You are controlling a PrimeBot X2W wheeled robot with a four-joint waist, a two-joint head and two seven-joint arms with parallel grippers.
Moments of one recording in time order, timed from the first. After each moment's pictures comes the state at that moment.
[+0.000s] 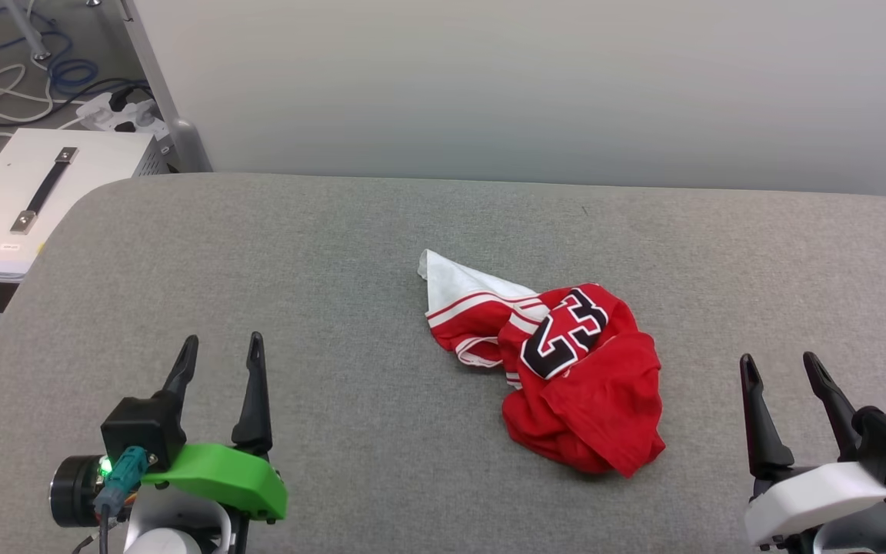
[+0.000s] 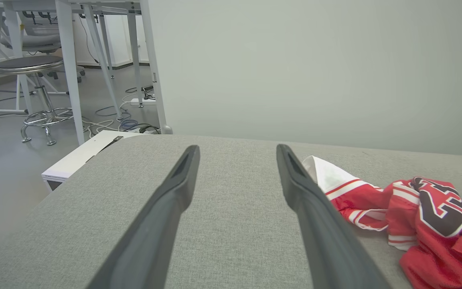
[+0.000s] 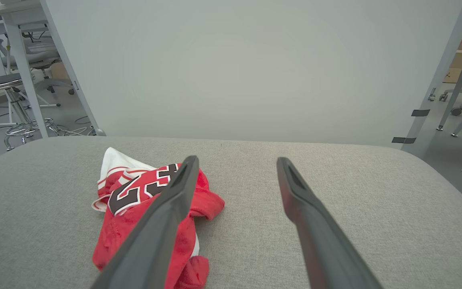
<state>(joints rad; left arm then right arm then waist) -0.04 0.42 -0.37 -0.07 -0.50 0.32 -0.17 0.10 -0.05 -0.06 -0.16 0.11 0.13 -0.02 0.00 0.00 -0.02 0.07</state>
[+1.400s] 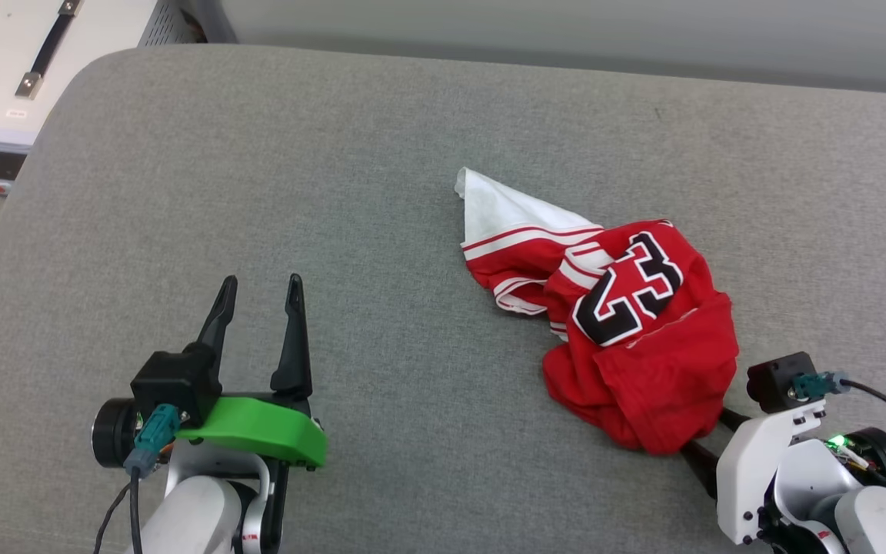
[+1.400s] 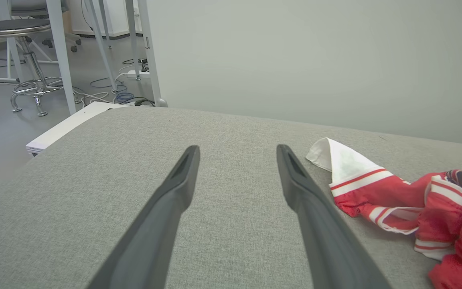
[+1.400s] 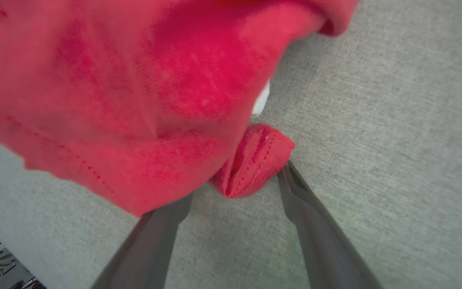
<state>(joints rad) -0.16 0.35 -0.41 -0.03 -0.50 0.30 -0.22 -0.08 -0.32 0.24 0.09 0.41 0.13 0.51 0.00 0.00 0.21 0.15</state>
